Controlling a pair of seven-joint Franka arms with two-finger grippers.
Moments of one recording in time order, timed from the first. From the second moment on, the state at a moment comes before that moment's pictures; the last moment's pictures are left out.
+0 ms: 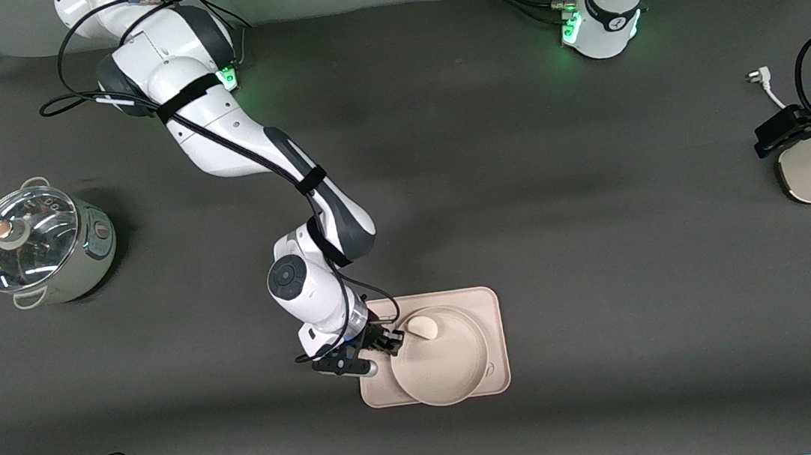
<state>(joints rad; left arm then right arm) 0.07 0.03 -0.07 -1.60 0.02 1.61 -0.08 0.53 1.08 -0.03 -1.14 0.31 2.60 0.53</state>
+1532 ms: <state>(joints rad) 0.07 0.03 -0.07 -1.59 0.02 1.61 -0.08 0.42 0.41 -0.11 -1.24 0.26 1.72 0.43</state>
